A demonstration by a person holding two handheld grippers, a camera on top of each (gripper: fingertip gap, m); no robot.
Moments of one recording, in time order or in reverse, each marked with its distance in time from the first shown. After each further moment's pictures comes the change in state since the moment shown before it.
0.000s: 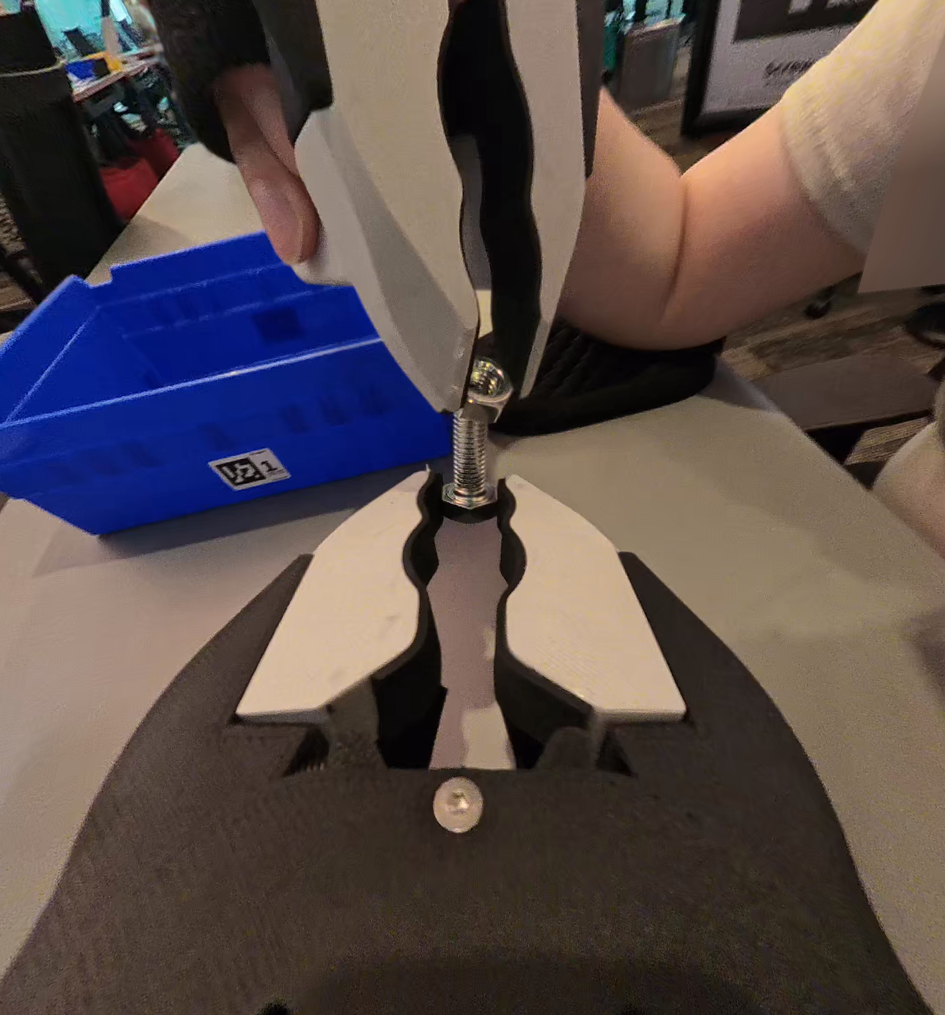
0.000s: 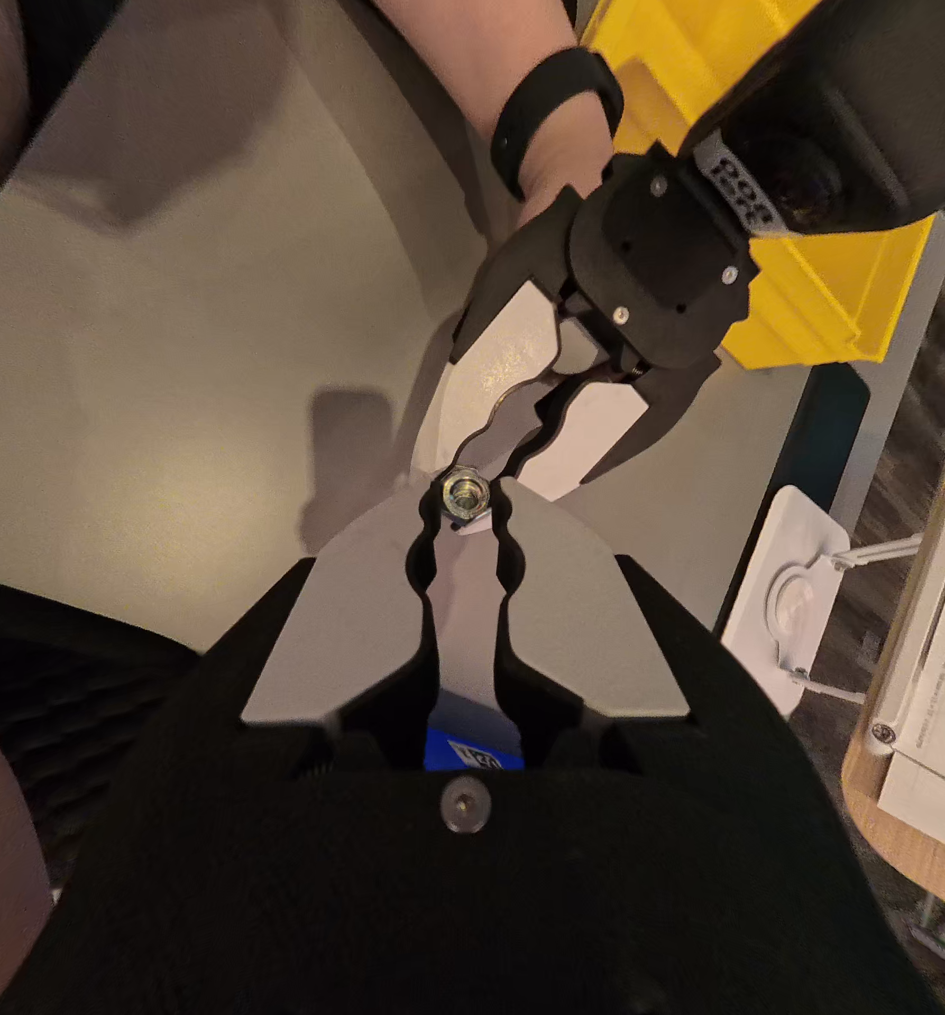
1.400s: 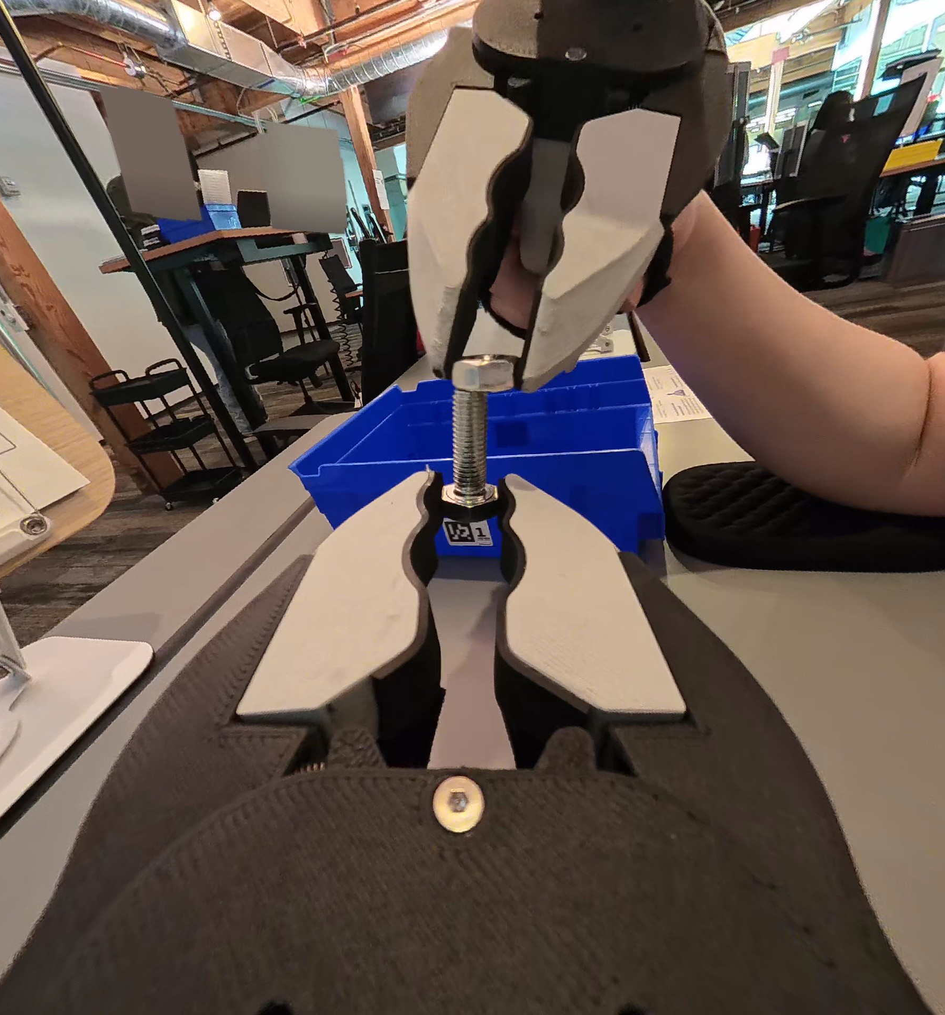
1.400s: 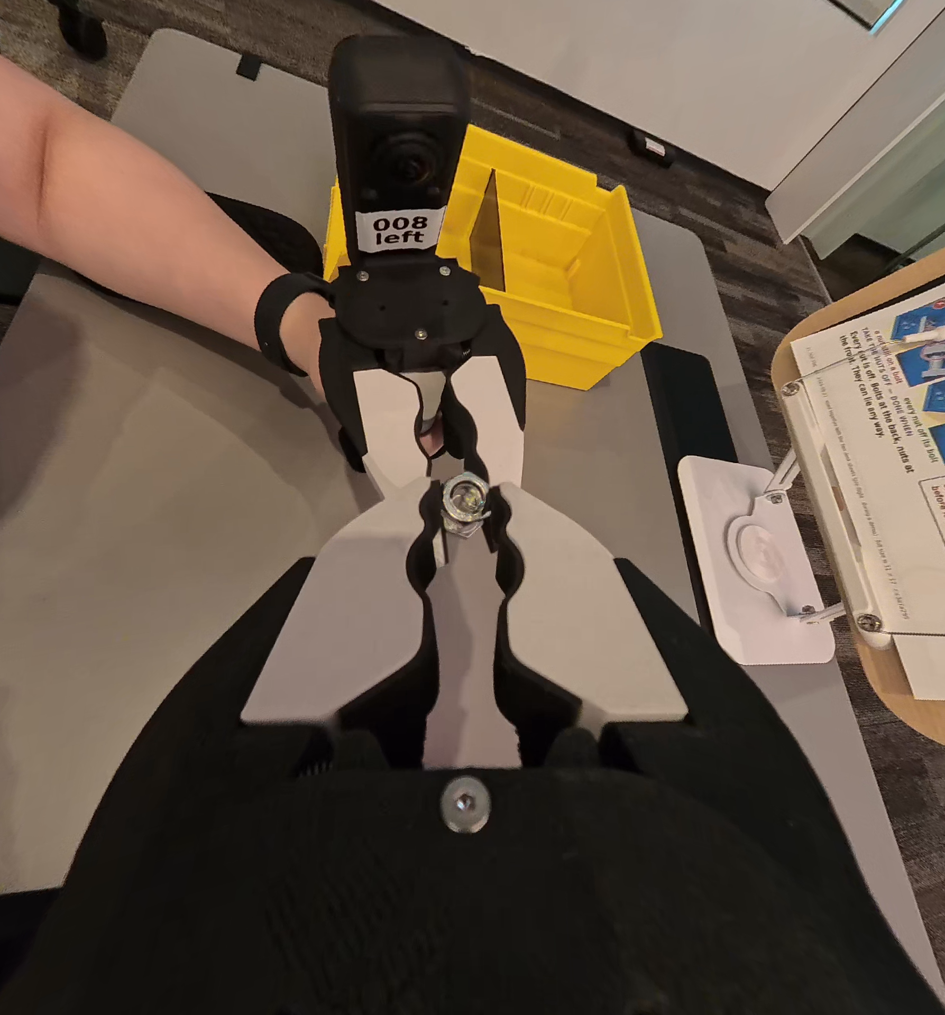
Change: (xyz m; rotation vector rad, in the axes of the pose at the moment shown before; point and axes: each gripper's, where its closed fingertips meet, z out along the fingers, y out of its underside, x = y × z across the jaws) left arm -0.067 -0.035 -0.047 0.263 -0.470 -0.010; right arm 0.080 -0.007 -0.026 0.267 0.260 0.399
